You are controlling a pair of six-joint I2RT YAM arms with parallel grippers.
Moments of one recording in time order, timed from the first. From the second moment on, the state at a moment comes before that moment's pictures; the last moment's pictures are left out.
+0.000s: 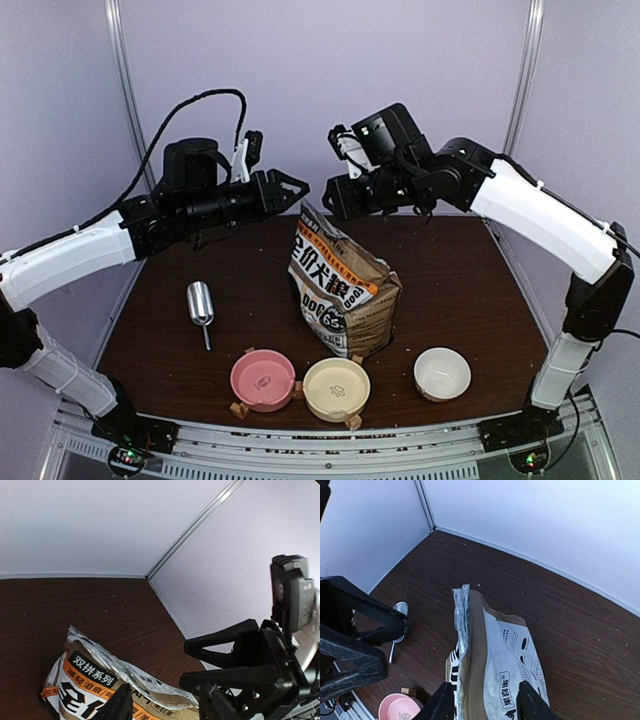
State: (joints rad) left arm -0.82 1.40 1.31 -0.07 0.12 -0.67; right arm 0.97 1.75 1.97 -0.80 0.30 0.29
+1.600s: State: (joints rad) left arm -0.78 1.41 1.25 -0.06 0.15 -0.73; right arm 1.01 1.99 2.22 -0.95 0.43 0.24
